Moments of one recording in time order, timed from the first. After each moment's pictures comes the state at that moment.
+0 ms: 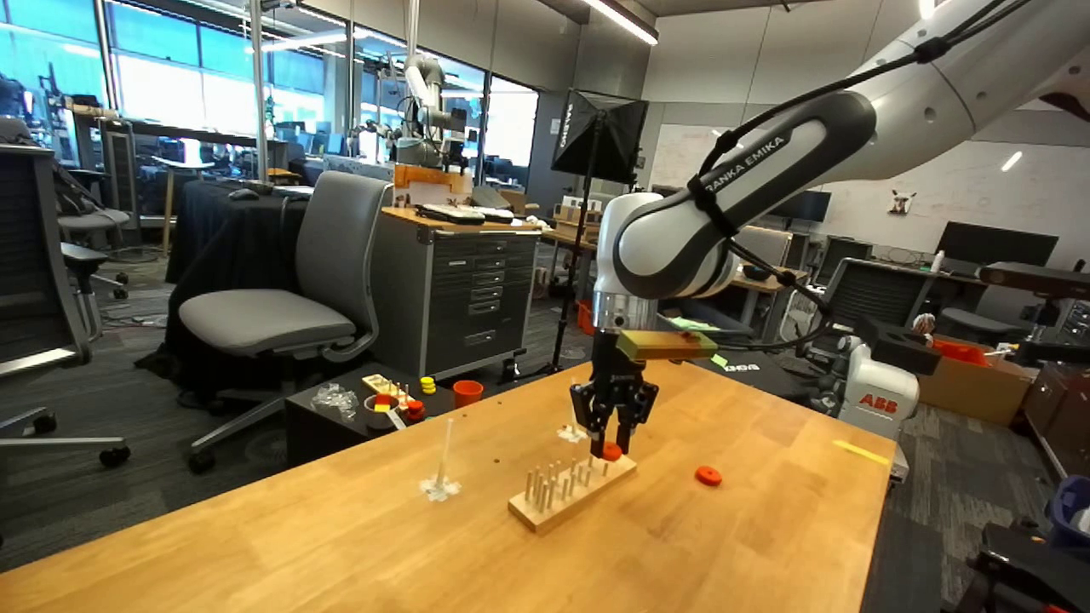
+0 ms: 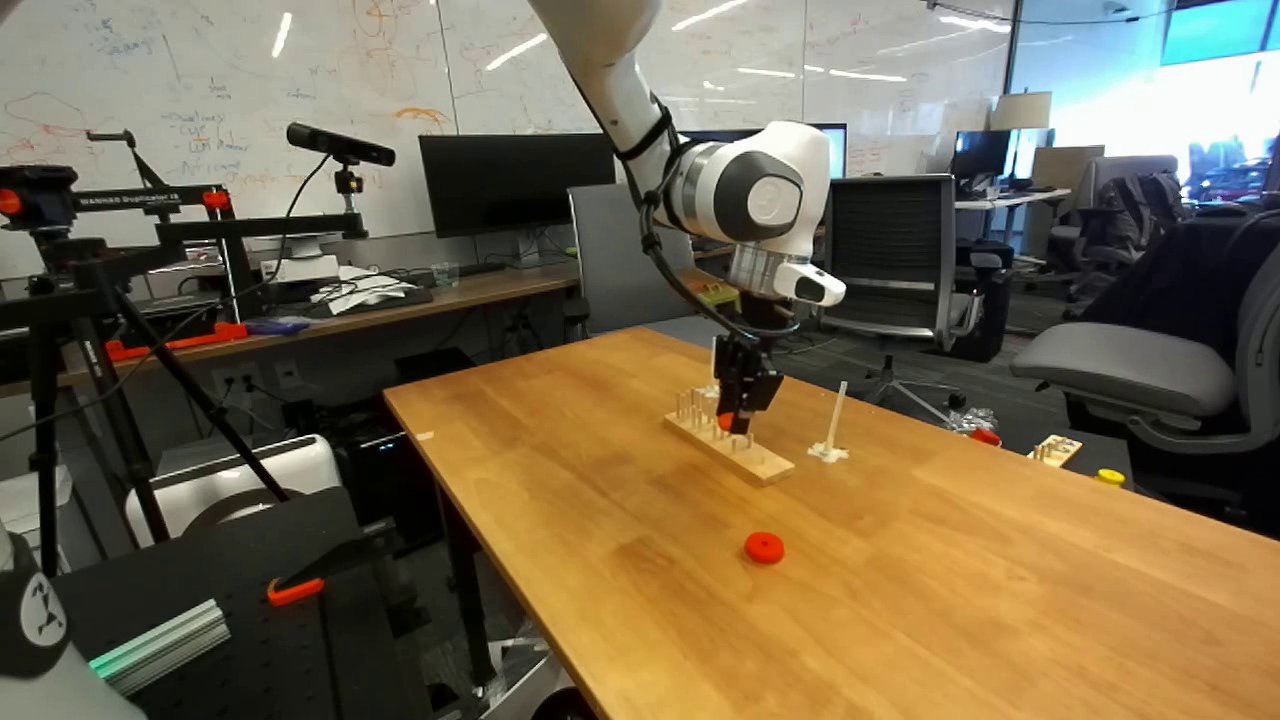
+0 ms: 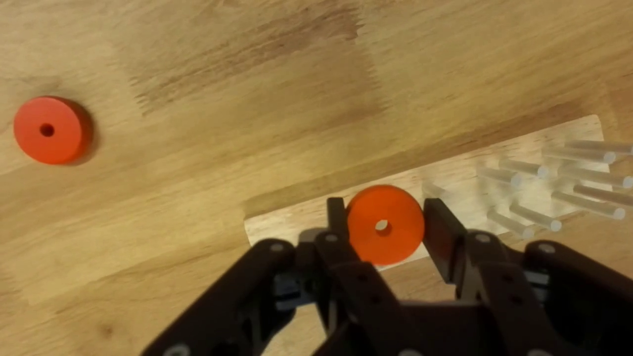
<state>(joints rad) 0.12 0.75 0.02 -1.65 0.13 2.24 0.36</state>
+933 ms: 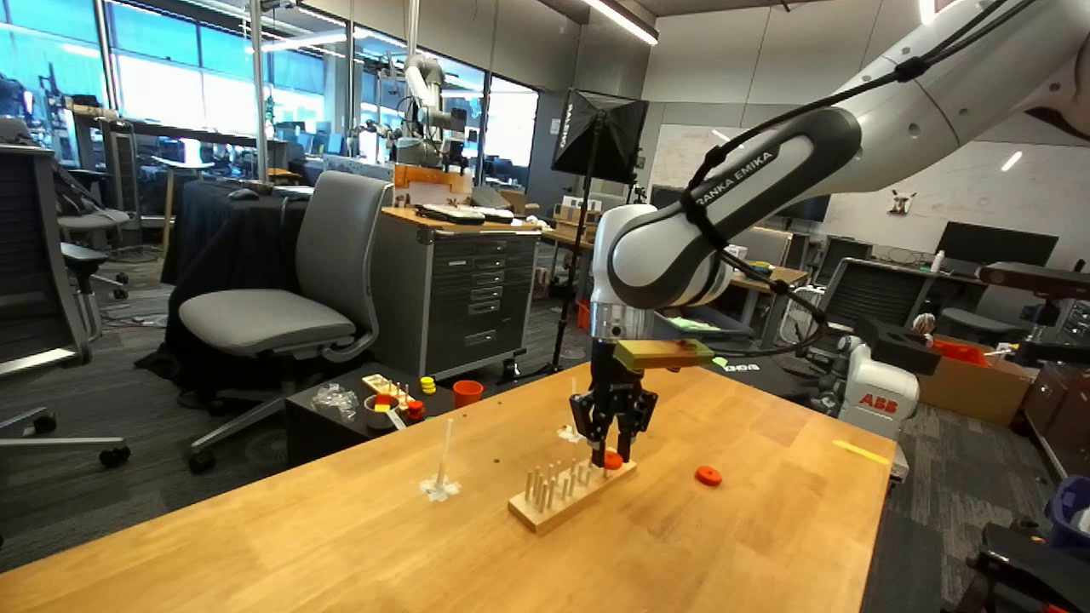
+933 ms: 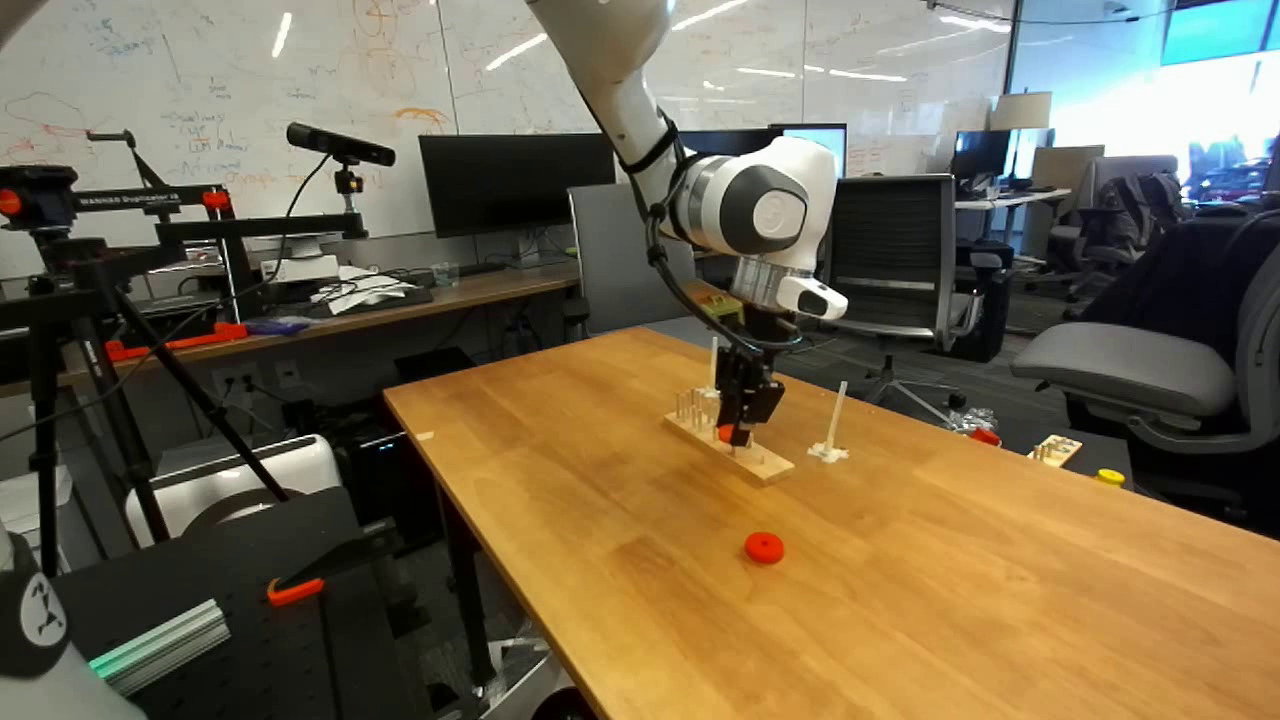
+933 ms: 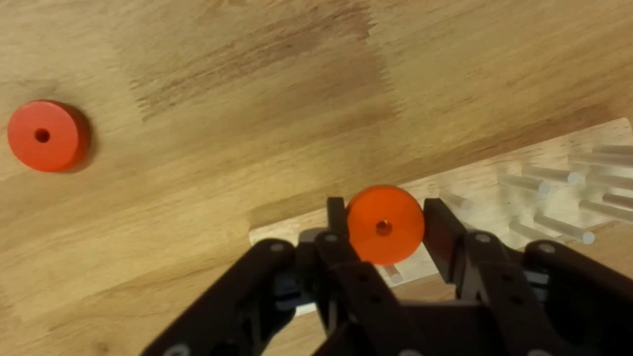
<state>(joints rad) 0.12 0.79 0.02 -1.62 0.13 2.21 0.36</state>
